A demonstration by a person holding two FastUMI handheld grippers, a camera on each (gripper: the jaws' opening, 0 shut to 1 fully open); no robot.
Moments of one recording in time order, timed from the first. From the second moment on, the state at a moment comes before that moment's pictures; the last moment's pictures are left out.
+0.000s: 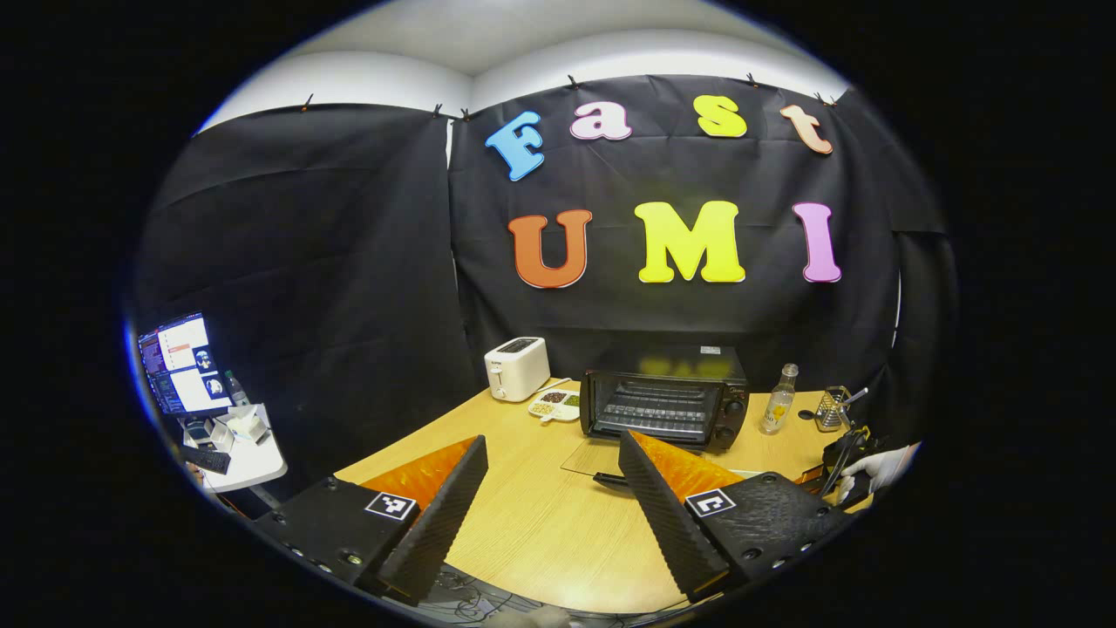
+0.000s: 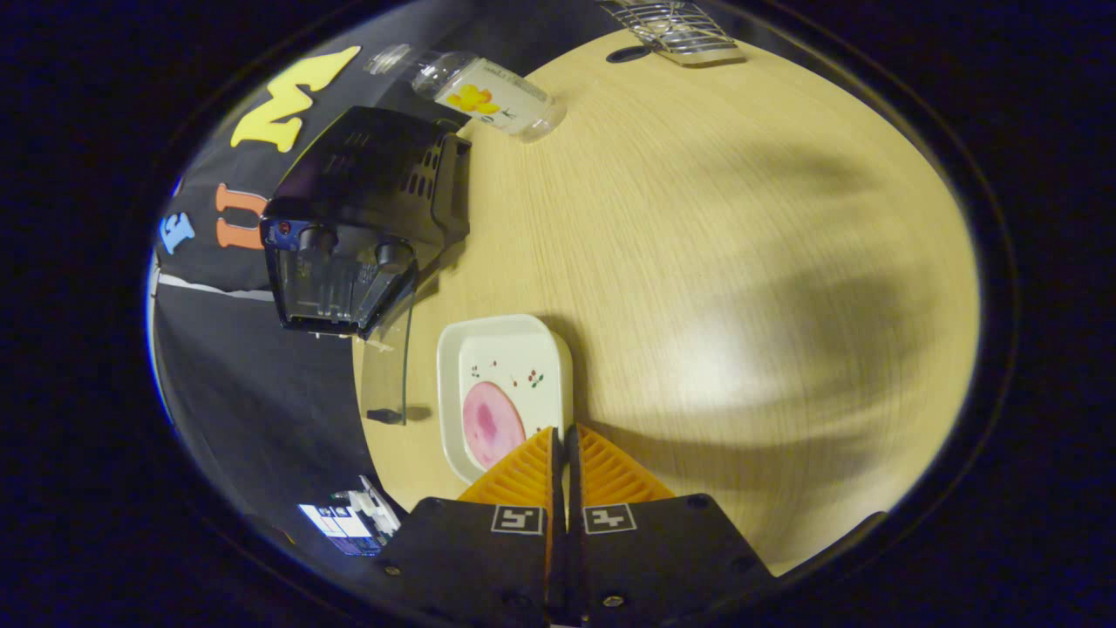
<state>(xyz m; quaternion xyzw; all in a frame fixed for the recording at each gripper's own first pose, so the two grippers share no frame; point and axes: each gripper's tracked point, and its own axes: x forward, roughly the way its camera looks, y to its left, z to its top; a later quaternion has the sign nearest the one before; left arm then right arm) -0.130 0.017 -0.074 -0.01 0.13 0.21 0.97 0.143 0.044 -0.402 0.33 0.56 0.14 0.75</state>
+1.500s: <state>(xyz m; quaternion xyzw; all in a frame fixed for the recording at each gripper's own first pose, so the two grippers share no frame) -0.114 0.141 -0.087 0.00 0.13 0.07 0.99 0.133 0.255 -0.306 0.54 0.38 0.01 0.75</state>
